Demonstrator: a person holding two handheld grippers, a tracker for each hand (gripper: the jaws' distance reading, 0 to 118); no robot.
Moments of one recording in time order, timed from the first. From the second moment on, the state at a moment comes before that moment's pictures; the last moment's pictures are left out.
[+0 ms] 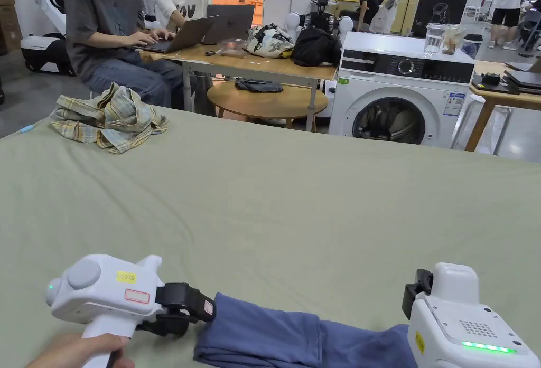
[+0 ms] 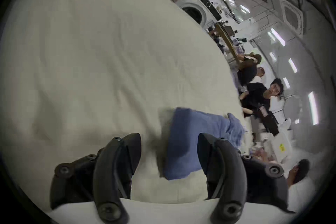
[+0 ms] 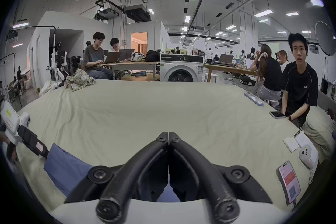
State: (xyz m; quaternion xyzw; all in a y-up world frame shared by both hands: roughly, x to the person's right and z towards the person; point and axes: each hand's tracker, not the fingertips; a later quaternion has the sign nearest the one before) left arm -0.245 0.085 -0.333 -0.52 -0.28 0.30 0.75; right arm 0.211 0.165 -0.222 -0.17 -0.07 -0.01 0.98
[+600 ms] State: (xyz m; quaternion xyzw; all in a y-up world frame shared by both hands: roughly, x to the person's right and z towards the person) left arm -0.232 0.081 -0.323 -0.47 -0.34 0.37 0.73; right arm 0.212 0.167 -0.220 -0.17 -0.07 -0.02 0.98
